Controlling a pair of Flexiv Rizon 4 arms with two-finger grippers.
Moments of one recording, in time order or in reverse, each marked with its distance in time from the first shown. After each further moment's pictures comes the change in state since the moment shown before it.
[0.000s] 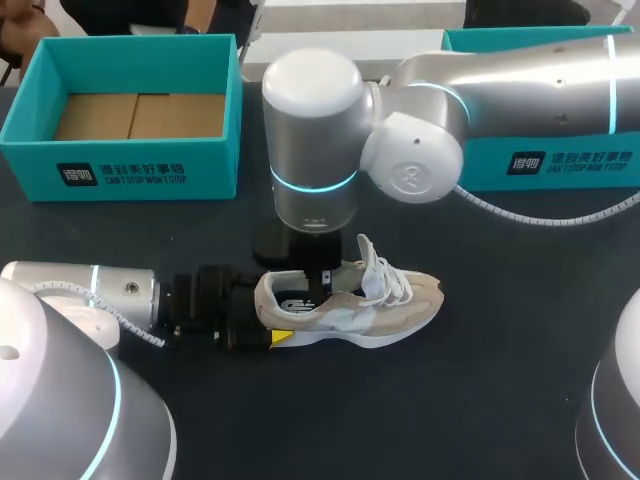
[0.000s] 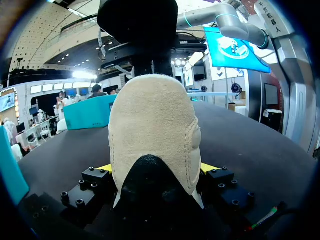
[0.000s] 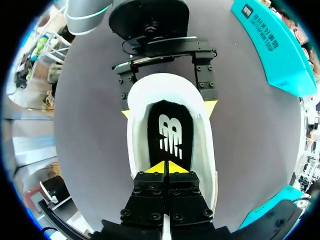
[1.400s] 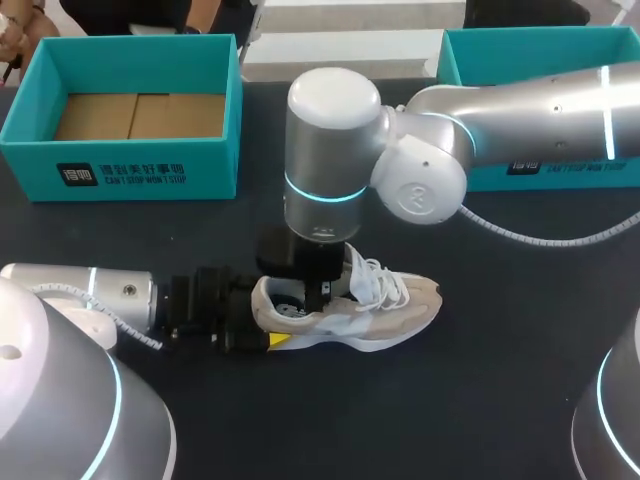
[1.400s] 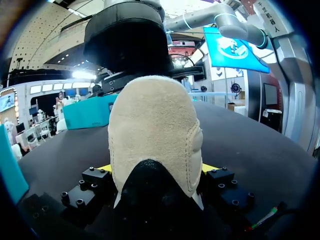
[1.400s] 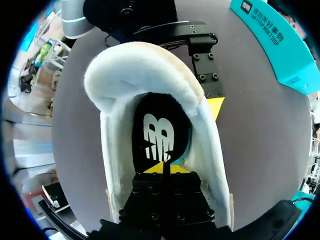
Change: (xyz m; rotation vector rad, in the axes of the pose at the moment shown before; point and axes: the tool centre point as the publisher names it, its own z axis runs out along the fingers) left arm 0.003 0.002 -0.003 0.001 0.003 0.001; right arm 0.004 0.011 0.032 -0.100 0.068 0.010
